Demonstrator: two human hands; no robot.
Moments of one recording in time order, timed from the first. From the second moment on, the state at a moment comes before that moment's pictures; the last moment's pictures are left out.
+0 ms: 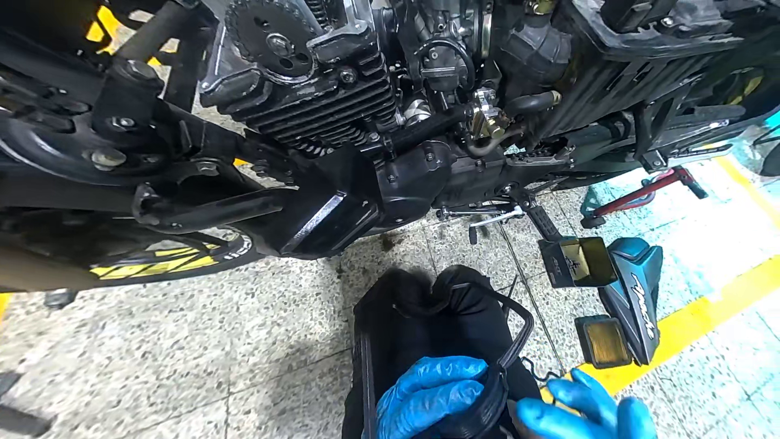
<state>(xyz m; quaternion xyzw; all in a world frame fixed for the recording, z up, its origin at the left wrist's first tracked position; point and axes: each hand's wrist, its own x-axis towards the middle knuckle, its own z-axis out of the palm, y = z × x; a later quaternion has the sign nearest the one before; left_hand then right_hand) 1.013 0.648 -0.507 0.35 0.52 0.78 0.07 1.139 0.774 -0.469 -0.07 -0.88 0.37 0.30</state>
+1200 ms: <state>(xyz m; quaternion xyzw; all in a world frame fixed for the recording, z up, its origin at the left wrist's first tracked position) 1.002 0.643 -0.499 0.33 0.54 0.77 0.09 1.124 0.779 -0.466 -0.01 -0.64 0.75 0.18</state>
